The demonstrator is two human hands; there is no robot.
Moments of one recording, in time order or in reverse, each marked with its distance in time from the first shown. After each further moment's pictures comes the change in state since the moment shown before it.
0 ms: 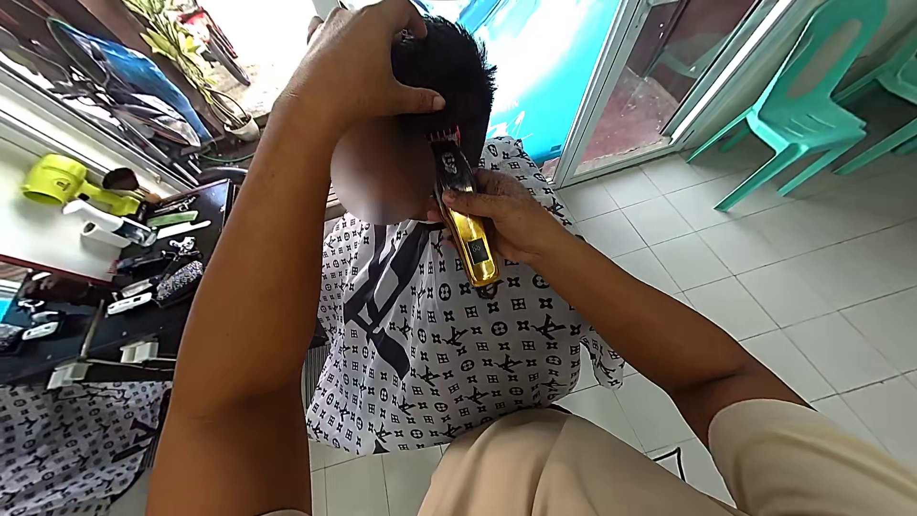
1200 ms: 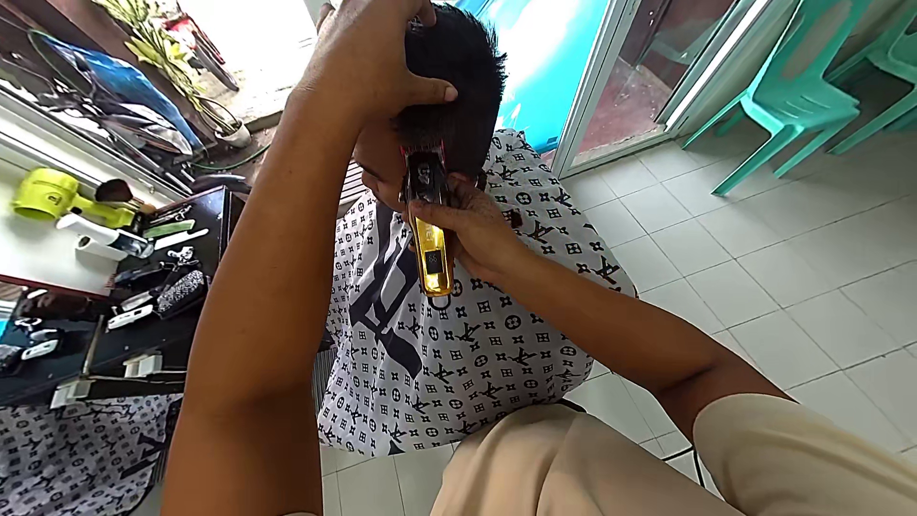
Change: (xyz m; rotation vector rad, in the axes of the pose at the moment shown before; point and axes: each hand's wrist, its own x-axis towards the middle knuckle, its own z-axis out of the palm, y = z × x) left_hand 0.003 -0.003 0.003 0.017 0.006 0.015; right_hand 0.014 0.034 0.058 0.110 0.187 -0.052
